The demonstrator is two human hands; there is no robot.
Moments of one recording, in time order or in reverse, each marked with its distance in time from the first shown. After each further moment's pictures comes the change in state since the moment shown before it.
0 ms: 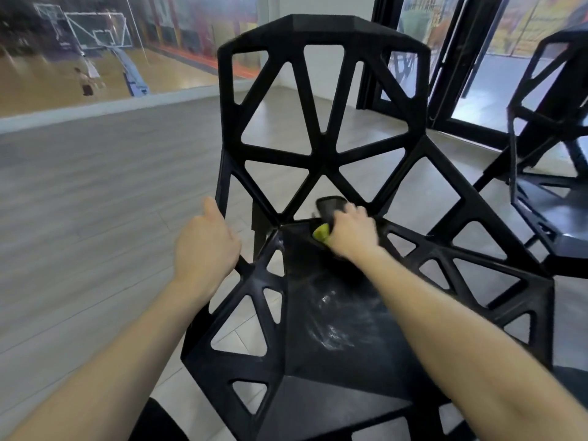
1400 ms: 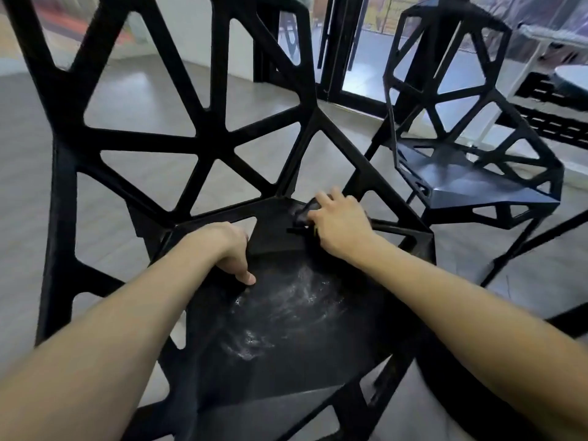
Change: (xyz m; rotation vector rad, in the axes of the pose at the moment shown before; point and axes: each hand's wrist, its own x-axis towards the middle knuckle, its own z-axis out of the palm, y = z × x) left_hand 0.024 0.152 0.108 0.621 -0.985 0.607; right_hand -0.070 0.120 -0.052 -0.359 0.001 -0.111
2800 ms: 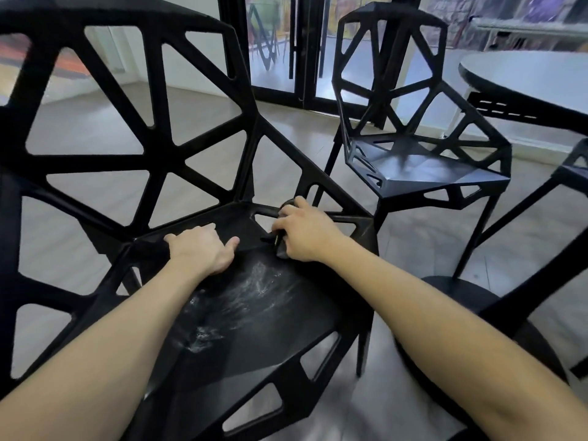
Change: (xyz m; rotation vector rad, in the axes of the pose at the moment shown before) left_hand 0.024 0.044 0.027 -0.189 0.424 -0.233; right_hand -0.039 0.035 0.016 0.267 -0.047 -0.024
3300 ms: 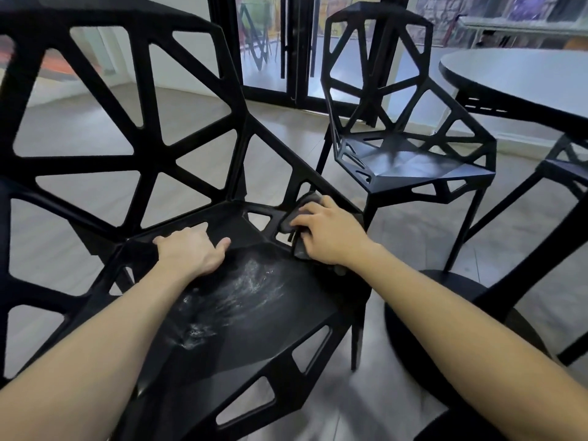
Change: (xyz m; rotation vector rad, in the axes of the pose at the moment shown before) left_hand -0.008 -0.004 0.003 -0.004 0.005 -0.002; right_hand -0.055 0.034 -0.004 0.107 0.135 0.097
